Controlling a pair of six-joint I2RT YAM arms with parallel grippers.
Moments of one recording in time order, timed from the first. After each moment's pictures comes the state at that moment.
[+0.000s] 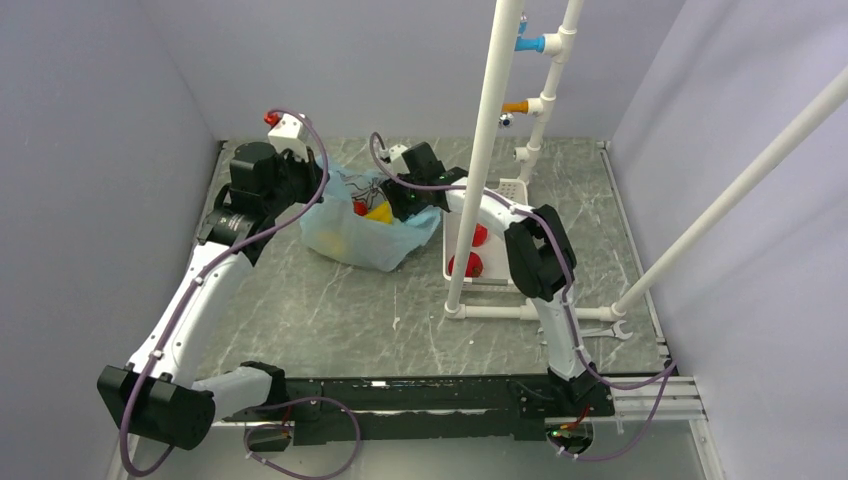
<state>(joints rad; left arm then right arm) -0.26 1.16 1.21 -0.36 0.13 -0.15 0.62 2.19 1.81 -0.41 -0.19 -0.06</state>
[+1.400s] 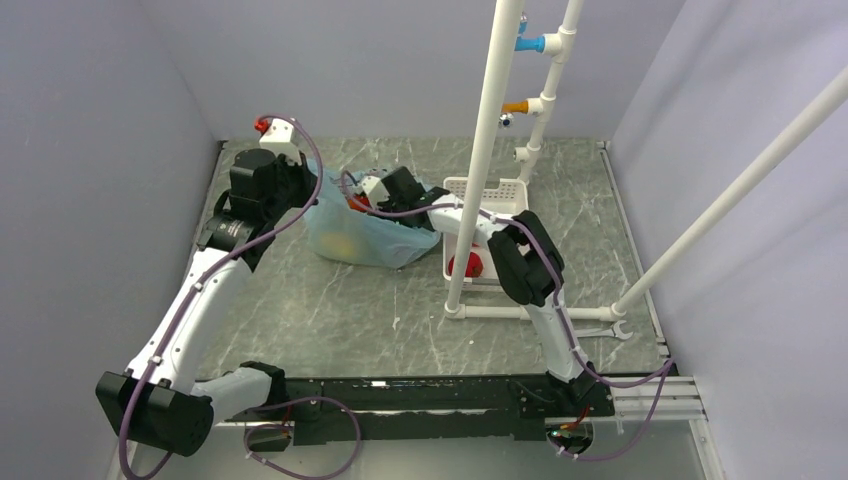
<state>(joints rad) -0.26 1.13 1.17 -0.35 -0.02 -0.19 0.72 2.24 1.77 -0.39 -0.26 -0.22</state>
